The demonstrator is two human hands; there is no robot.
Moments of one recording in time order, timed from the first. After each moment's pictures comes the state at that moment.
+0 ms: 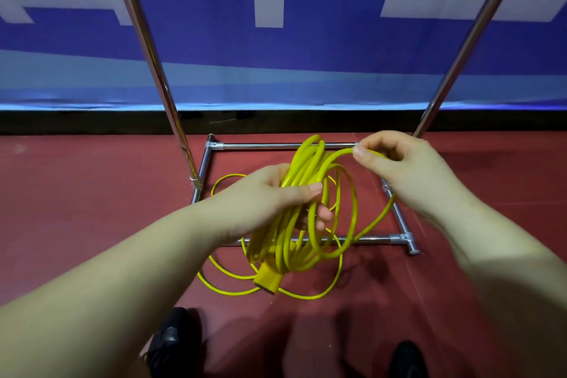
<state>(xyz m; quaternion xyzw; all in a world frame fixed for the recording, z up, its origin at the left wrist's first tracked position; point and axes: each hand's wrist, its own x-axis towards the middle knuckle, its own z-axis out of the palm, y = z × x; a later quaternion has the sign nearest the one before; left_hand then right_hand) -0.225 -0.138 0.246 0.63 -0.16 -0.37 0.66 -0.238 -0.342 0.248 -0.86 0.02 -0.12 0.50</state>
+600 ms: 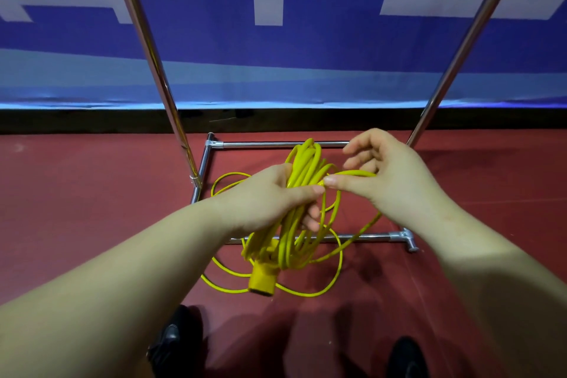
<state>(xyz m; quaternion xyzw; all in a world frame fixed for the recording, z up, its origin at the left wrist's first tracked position) -0.222 -0.147 0.239 0.70 -0.16 -0.33 0.62 -0.249 -0.321 0.244 -0.87 0.03 -0.09 0.48</state>
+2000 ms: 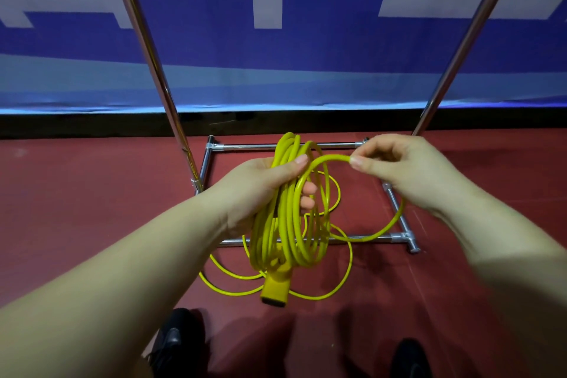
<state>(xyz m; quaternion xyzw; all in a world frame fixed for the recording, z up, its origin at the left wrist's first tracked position) -0.217 -0.140 0.245 0.60 -0.05 -0.34 0.72 -0.239 -0.343 0.253 -0.86 0.01 -0.05 0.51</state>
